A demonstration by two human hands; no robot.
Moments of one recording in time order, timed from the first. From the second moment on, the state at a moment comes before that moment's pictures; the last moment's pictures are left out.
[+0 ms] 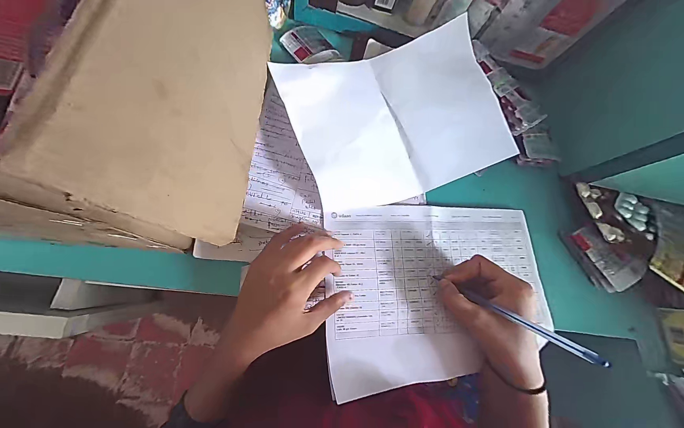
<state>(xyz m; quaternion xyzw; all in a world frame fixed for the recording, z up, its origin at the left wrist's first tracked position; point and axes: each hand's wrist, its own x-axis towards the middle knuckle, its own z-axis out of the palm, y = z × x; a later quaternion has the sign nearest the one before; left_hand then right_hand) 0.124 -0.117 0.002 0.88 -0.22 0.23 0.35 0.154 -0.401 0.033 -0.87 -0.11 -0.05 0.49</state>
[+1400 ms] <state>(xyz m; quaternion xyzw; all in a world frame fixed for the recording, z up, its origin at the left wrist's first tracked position) 0.123 -0.117 0.006 0.87 -0.22 0.23 0.37 0.143 -0.407 0.034 -0.86 -0.12 -0.02 0.50</state>
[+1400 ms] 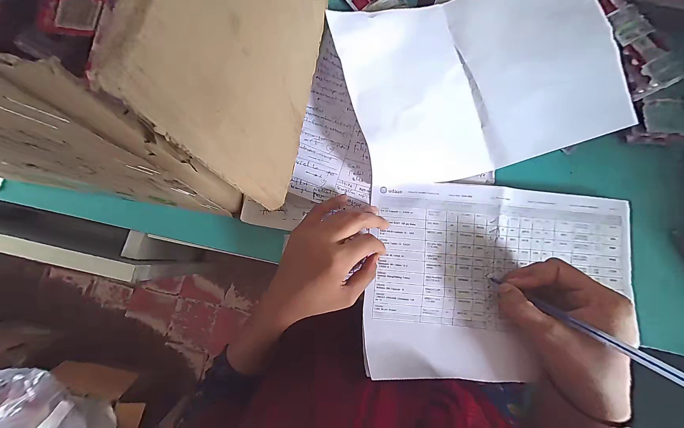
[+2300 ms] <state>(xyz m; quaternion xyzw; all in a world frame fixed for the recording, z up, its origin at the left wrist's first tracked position) 0.122 -0.114 0.004 0.87 -0.22 0.22 0.38 0.141 -0.406 0.034 -0.87 -0.10 -0.03 0.48</state>
